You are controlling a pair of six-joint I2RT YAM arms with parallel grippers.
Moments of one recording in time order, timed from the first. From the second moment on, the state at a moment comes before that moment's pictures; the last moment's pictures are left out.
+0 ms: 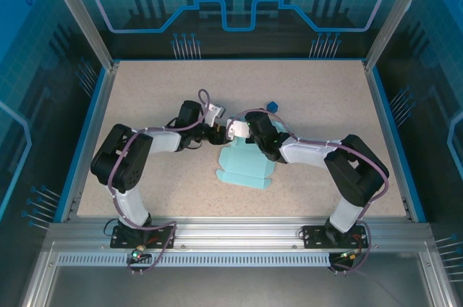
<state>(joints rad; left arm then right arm) -0.35 1.81 0.86 0.28 0.68 -0.22 0.71 1.71 0.92 0.21 0.38 -1.04</state>
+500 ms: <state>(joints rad) -0.36 1.81 0.83 0.34 0.65 -0.23 0.71 1.69 0.91 0.22 0.38 -1.03</state>
